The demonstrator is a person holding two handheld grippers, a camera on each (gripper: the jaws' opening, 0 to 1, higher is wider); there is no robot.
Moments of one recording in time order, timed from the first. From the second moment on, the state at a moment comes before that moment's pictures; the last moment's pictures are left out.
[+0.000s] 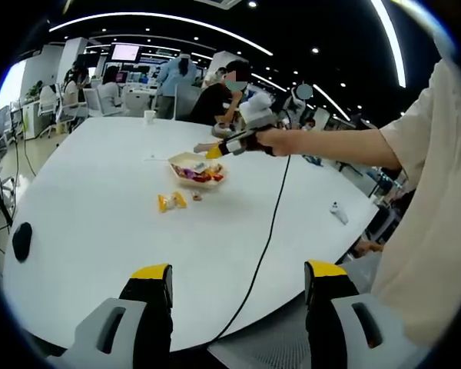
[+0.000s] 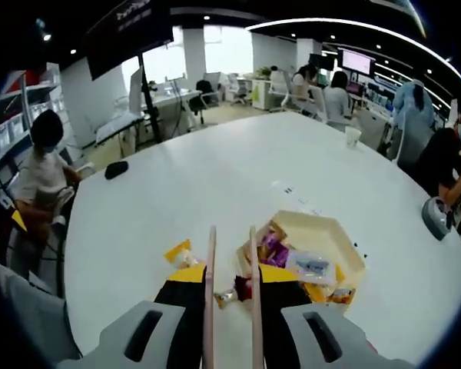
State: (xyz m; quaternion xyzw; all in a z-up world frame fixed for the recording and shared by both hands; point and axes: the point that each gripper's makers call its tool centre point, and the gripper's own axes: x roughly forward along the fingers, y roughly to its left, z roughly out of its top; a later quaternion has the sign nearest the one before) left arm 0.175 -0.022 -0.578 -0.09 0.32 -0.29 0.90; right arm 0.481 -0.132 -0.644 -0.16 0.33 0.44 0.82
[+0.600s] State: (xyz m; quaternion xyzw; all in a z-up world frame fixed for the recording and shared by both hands) left arm 0.177 -0.017 -0.582 -0.10 0.32 -0.29 0.90; right arm 0.463 -0.108 -0.668 -0.27 0.34 0.50 0.75
